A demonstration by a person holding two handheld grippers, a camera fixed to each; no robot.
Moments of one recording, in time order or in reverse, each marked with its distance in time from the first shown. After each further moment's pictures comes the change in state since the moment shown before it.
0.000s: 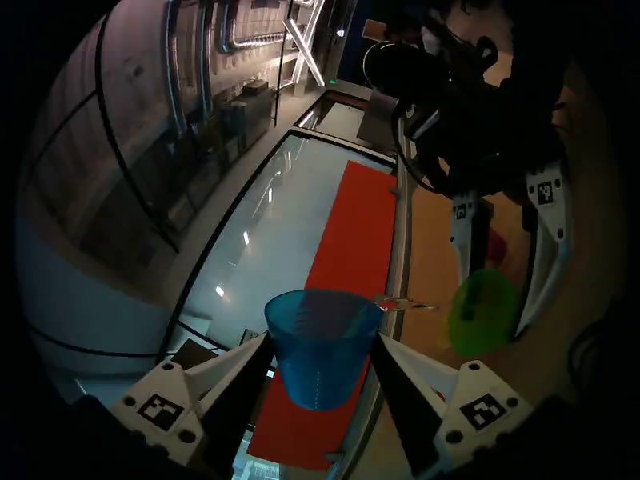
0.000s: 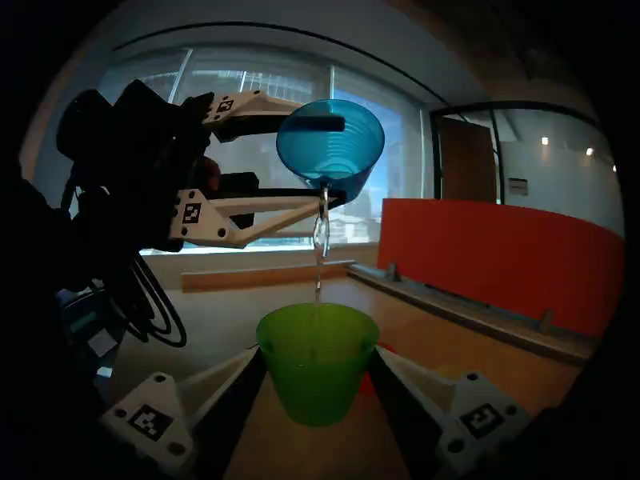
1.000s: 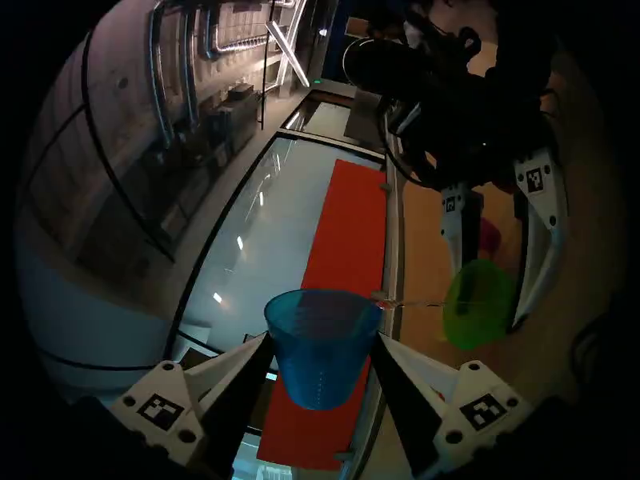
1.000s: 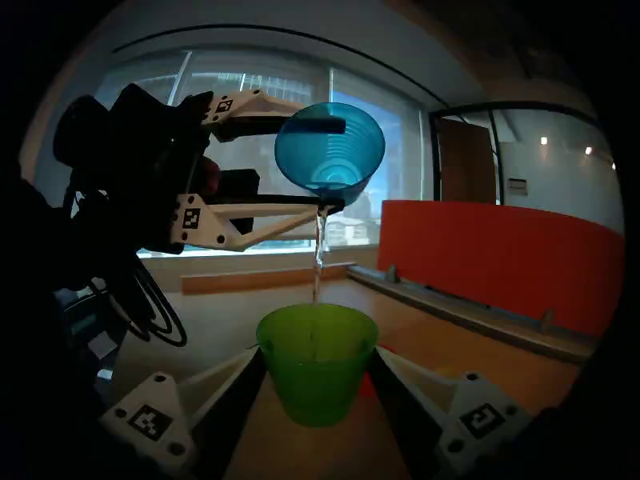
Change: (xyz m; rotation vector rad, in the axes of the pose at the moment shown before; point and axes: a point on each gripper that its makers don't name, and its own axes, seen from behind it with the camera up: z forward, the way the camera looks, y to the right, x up) left arm 0.001 0.001 -0.001 -0.031 0.001 0.068; right arm 0.003 0.000 0.004 -0.001 0.011 0.006
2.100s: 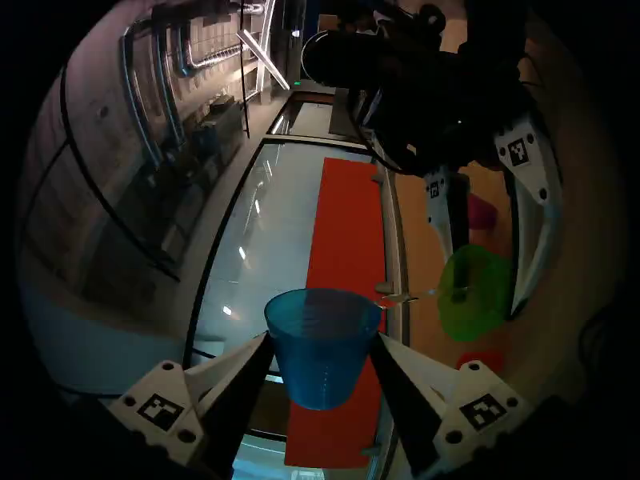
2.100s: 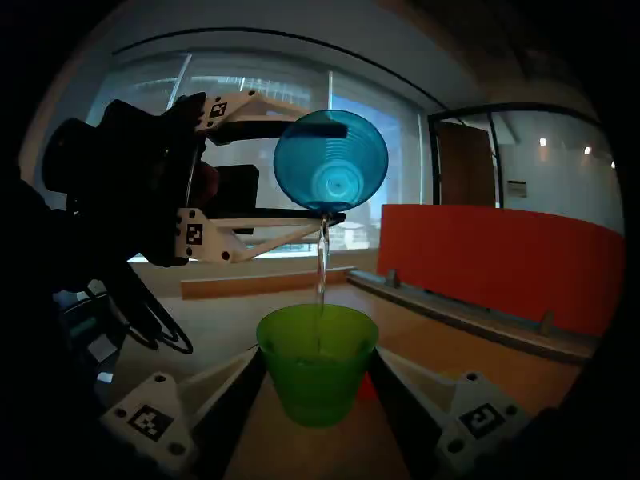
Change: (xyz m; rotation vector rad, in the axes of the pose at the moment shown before) left arm 0.007 0.003 -0.003 0.004 -0.002 0.138; right arm 0.004 -0.001 0.000 -0.002 0.018 0.001
